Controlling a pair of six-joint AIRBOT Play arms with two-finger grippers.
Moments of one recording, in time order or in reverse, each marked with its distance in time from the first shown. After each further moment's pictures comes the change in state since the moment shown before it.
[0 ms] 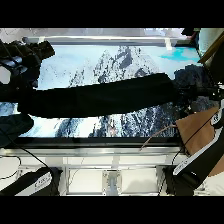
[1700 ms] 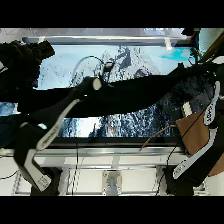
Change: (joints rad) left arm -0.612 -0.707 0.326 -0.471 -0.060 0.332; right arm 0.292 0.268 0.051 0.004 0.193 0.002
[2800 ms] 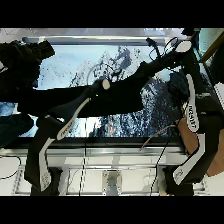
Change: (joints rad) left arm 0.015 -0.208 0.204 -0.188 -0.098 0.020; right arm 0.418 0.107 0.002 -0.018 0.012 0.010
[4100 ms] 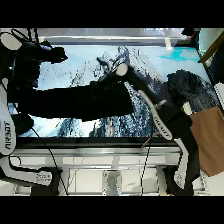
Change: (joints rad) left arm 0.559 0.497 0.000 0.014 -0.329 0.125; right arm 0.428 -0.125 0.006 -0.229 -0.409 0.227
